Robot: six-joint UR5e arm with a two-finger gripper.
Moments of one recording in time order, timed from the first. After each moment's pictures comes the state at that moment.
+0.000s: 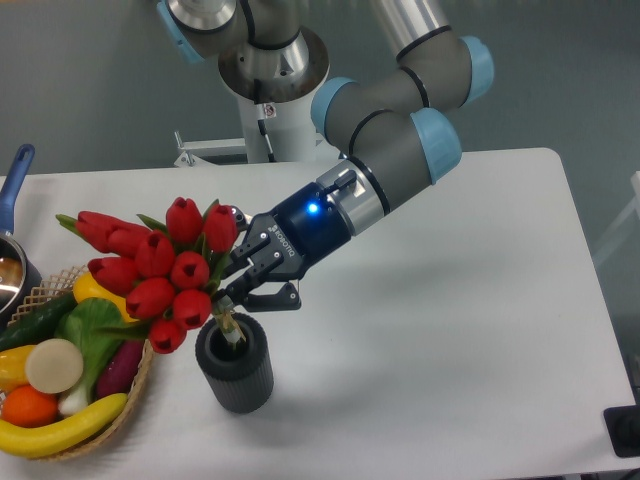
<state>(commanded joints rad) 2.53 -1.92 -1.70 -0.79 0.17 1.16</state>
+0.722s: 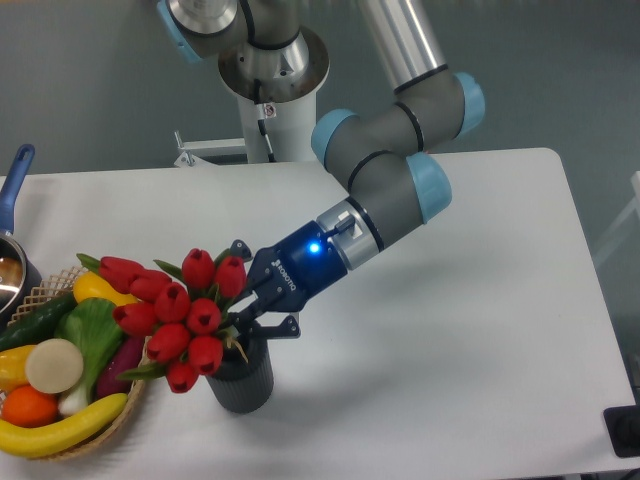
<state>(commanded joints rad) 2.52 -2.01 -1.74 -0.79 0.17 1.23</state>
